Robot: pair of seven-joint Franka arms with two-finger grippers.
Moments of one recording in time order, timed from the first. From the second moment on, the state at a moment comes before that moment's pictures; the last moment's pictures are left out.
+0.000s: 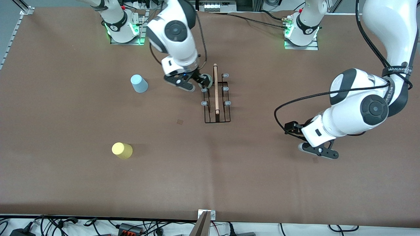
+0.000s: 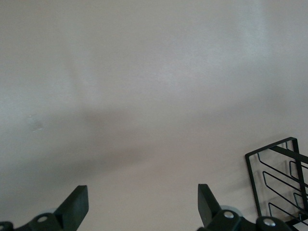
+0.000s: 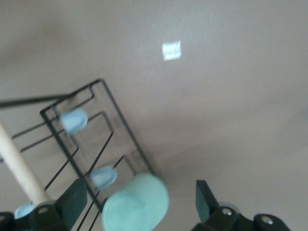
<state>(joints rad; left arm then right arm) 0.20 0.56 -0.55 -1.42 0.12 1.88 -0.09 0.47 0.28 0.30 -1.89 -0.04 2.19 1.17</state>
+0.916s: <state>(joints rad) 0.18 0.56 -0.55 -1.42 0.12 1.89 -0.09 0.15 0.24 0.25 -1.89 -0.11 2.06 0.54</state>
